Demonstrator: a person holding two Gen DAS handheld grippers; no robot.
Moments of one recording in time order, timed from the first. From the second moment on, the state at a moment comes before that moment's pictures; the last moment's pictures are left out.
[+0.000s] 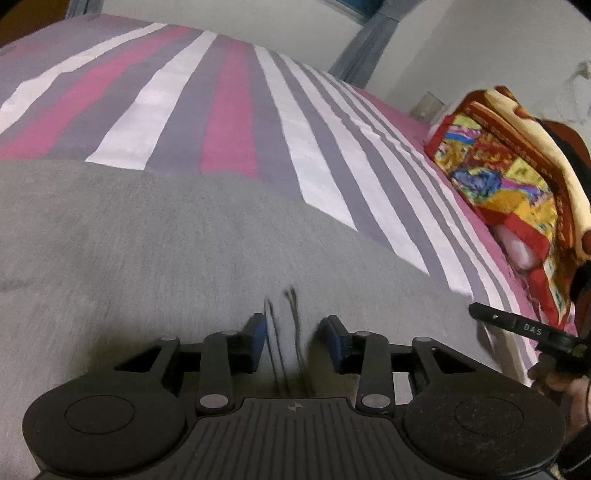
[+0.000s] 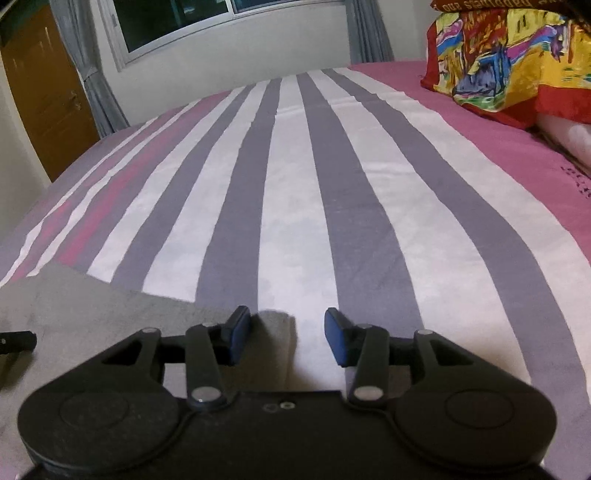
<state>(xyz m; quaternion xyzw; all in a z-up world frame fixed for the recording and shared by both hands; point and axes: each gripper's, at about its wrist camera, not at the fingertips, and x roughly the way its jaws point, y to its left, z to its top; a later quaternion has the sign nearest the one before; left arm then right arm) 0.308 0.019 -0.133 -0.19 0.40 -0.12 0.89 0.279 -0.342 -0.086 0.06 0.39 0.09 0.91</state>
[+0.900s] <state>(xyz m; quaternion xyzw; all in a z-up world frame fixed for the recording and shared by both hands) 0.189 0.023 -0.124 -0.15 0.37 -0.09 0.91 0.158 -0.370 -0.080 0.03 0.42 0.08 0.90</state>
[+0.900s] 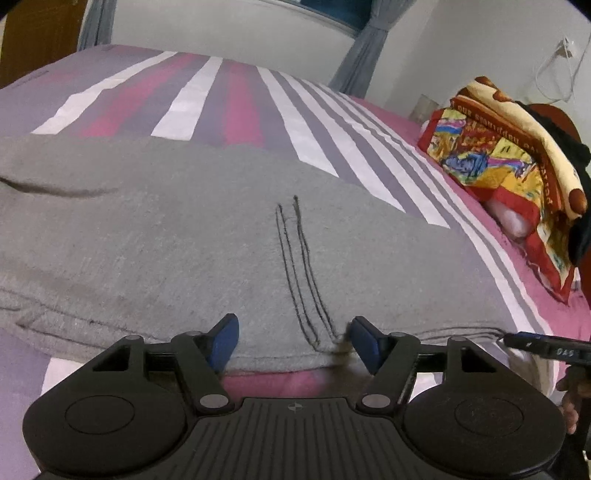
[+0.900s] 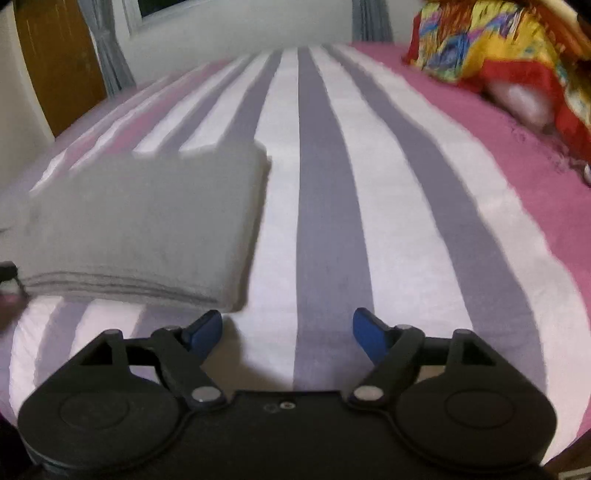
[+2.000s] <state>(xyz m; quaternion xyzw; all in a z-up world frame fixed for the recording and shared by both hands) 0.119 0.292 -0.215 -0.55 0.20 0.02 0.81 0.139 -0.383 -0.071 0.09 0.35 0.07 0.93</state>
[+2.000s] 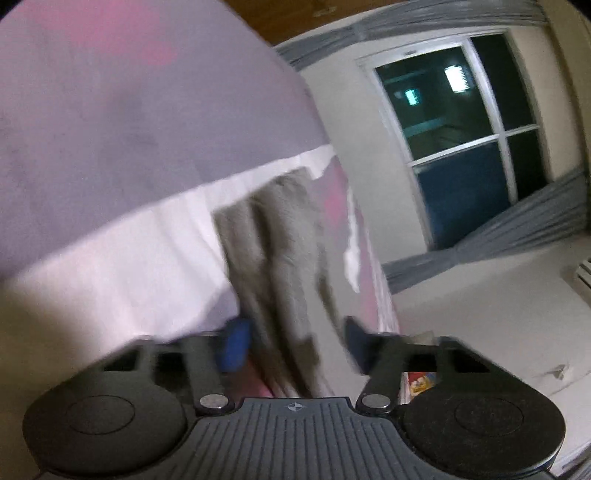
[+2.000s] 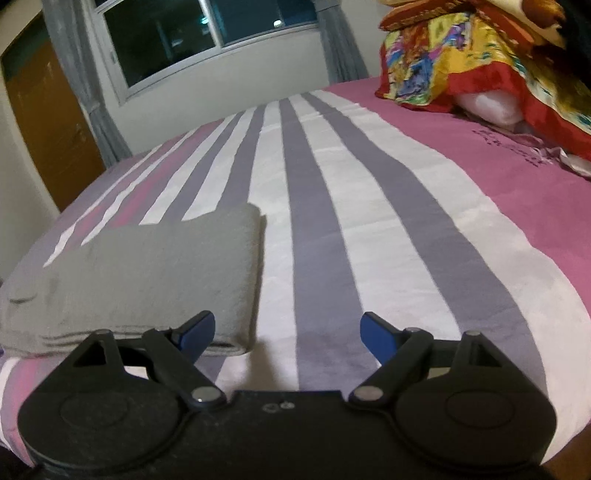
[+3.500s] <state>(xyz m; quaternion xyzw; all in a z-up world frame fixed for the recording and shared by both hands) 0.202 0.116 -0.034 -0.21 0.19 -0.14 0.95 0.169 -0.446 -0.088 0.06 0.38 -0.09 0.92</state>
